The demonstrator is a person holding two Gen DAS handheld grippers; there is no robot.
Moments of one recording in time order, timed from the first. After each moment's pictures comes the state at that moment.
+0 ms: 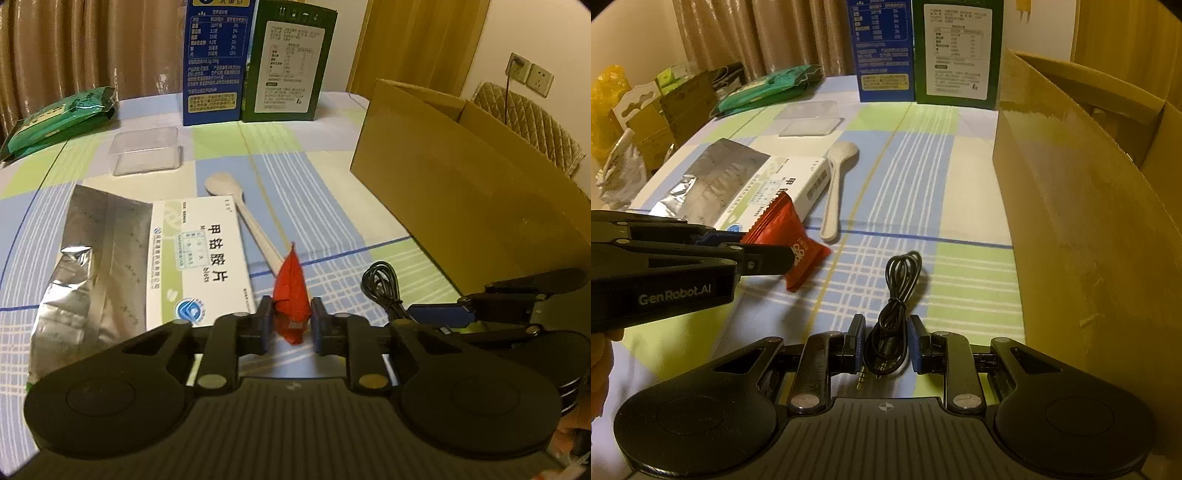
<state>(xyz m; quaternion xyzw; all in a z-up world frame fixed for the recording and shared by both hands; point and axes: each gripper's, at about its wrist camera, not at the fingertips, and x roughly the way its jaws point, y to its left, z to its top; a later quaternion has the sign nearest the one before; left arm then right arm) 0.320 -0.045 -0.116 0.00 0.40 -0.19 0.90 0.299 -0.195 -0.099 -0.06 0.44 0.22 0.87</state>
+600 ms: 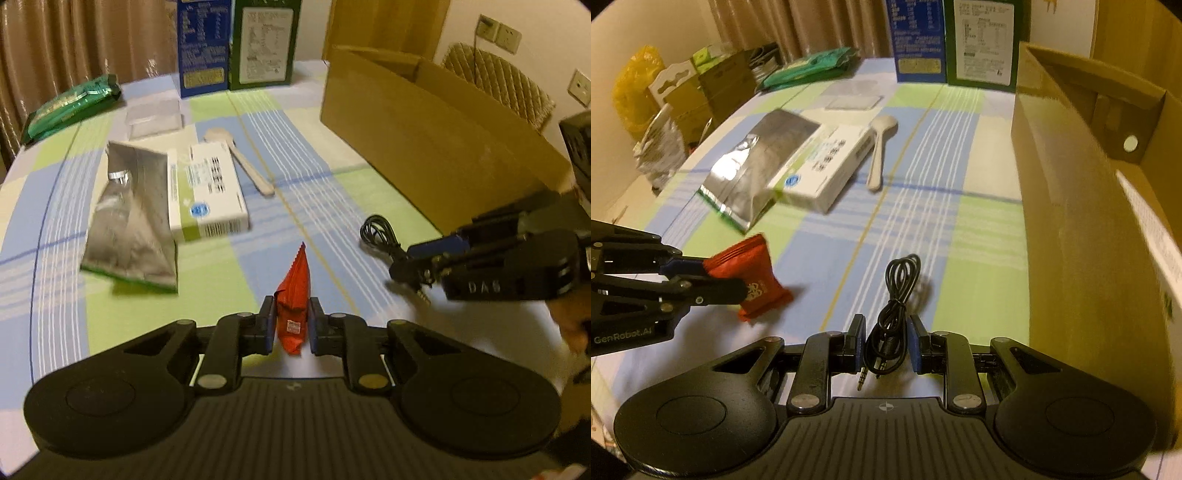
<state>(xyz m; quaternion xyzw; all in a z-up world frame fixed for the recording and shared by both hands) 0.225 -0.029 -0.093 0.05 0.44 -0.21 0.87 0.243 -0.214 -0.083 -0.07 0.47 0.27 0.84</state>
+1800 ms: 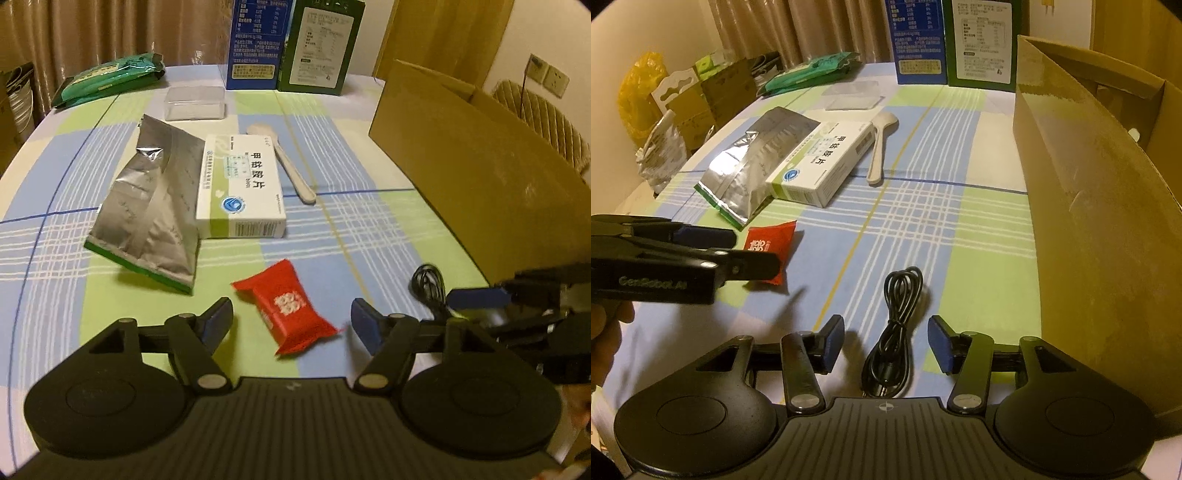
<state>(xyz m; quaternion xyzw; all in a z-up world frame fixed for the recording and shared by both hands) 0.251 -0.021 -0.114 -0.02 0.43 -0.14 0.89 0.240 -0.217 -0.099 -0.06 0.45 0.28 0.85</state>
